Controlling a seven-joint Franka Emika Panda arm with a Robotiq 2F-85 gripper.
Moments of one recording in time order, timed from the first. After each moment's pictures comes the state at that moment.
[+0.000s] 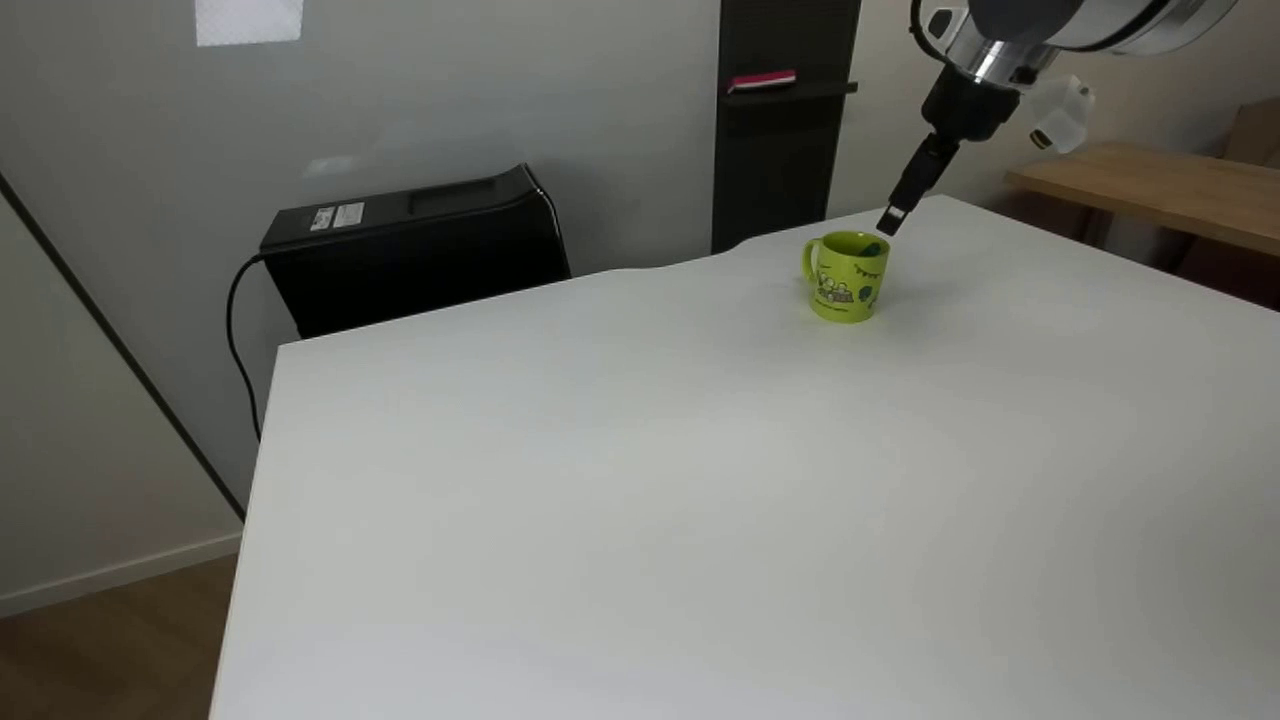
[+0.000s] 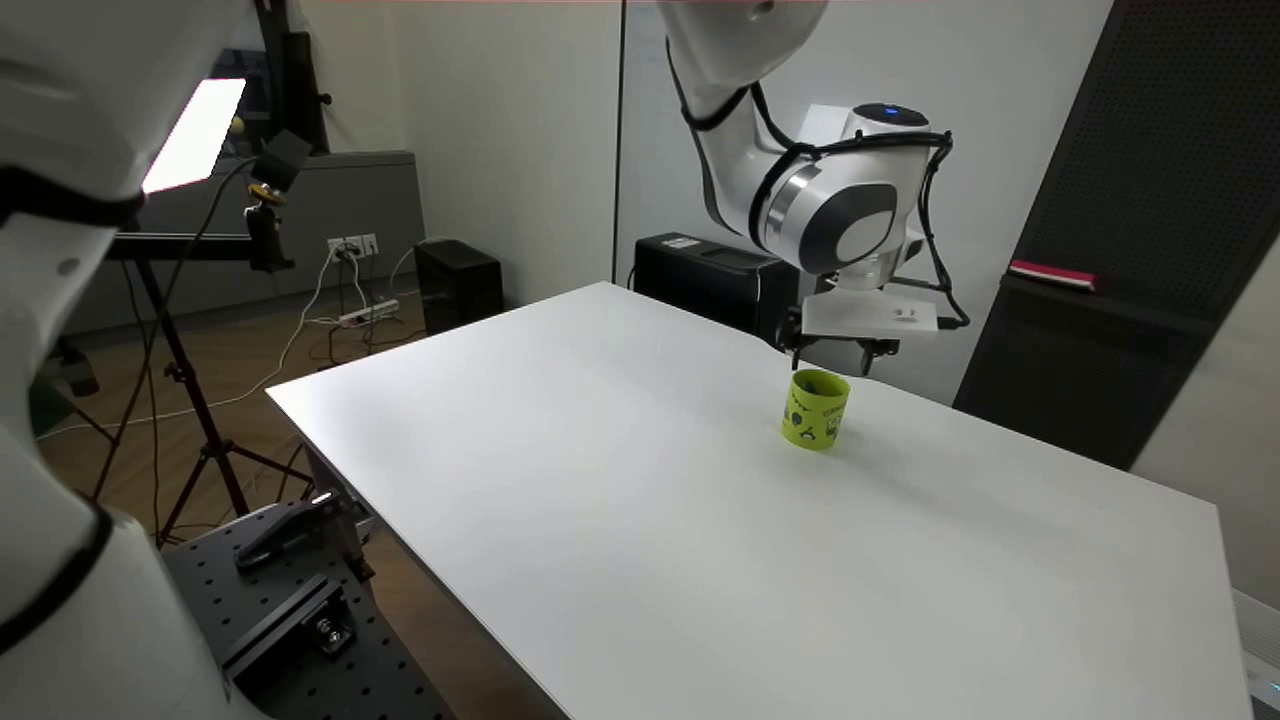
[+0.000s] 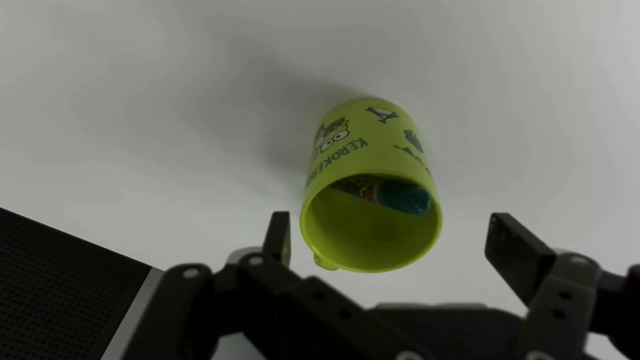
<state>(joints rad) -0.23 0.66 0.12 -1.73 0.13 2.69 -0.80</state>
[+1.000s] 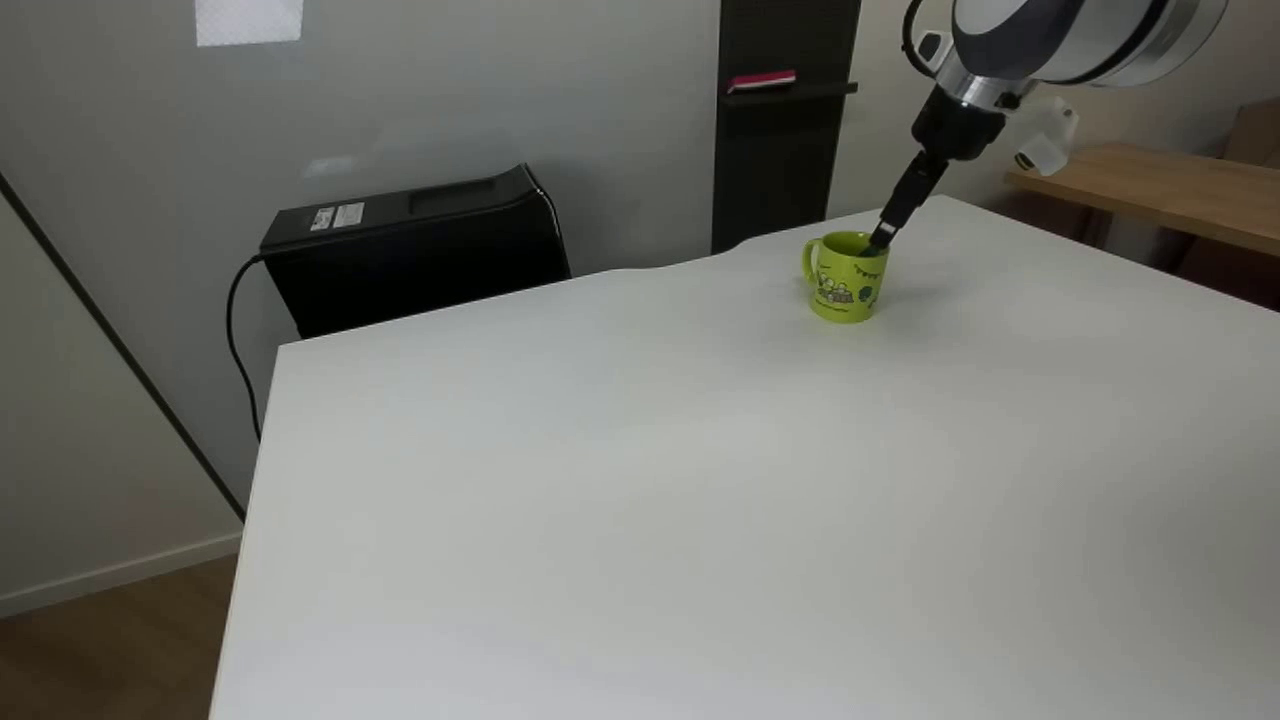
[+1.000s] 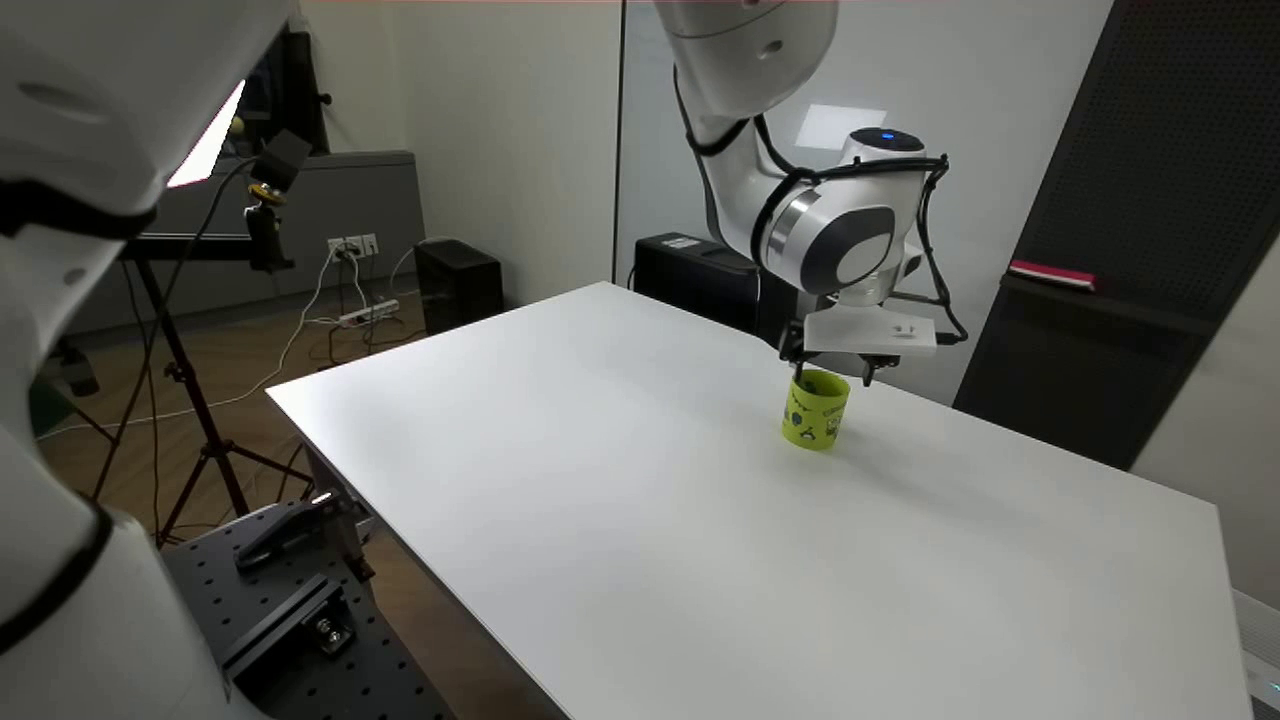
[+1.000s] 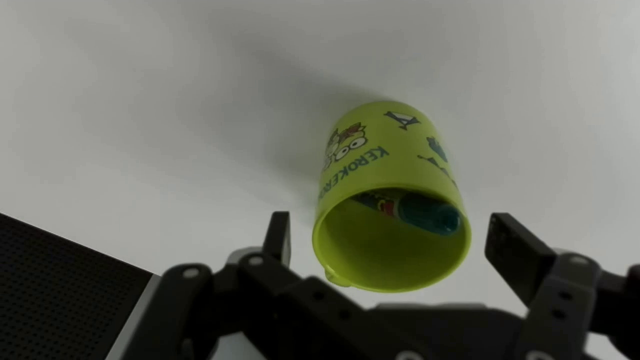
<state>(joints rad) -0.23 0.72 0.12 -1.69 0.11 2.73 -0.79</state>
